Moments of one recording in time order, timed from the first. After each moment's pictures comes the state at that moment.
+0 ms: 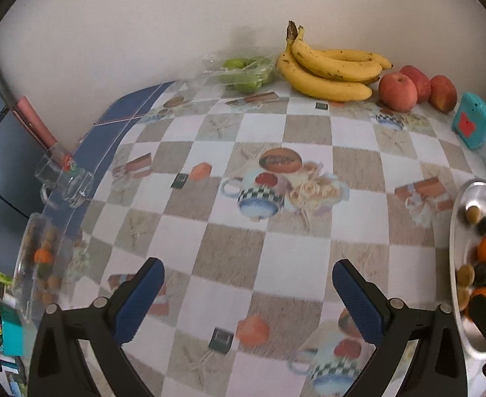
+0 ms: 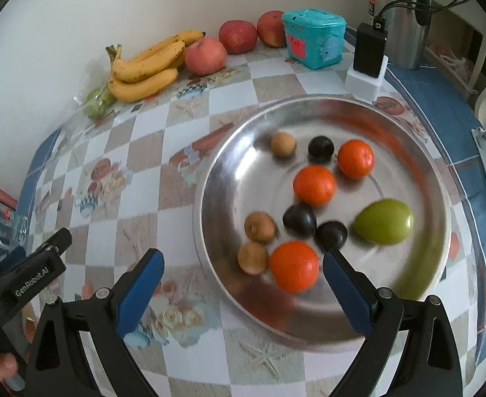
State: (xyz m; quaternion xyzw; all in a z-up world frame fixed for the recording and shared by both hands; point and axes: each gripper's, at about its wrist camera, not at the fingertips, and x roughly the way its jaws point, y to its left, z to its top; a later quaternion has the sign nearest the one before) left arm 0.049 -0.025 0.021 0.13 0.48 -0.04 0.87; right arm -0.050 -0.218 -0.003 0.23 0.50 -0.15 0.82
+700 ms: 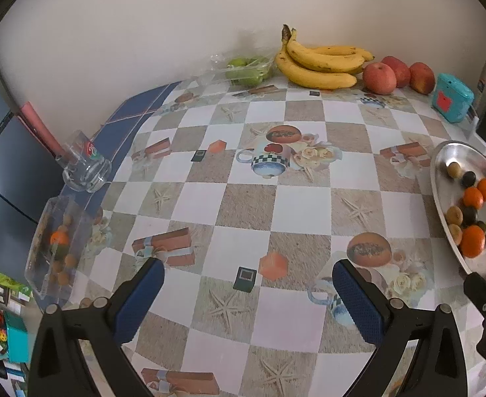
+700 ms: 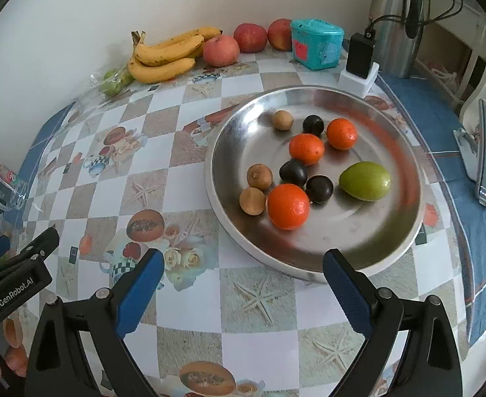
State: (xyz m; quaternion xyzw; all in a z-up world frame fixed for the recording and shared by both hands) left arm -0.015 0.002 0.035 0.15 0.47 -0.05 0.87; right arm -0.099 -0.183 0.008 0.18 0.49 -0.15 0.84
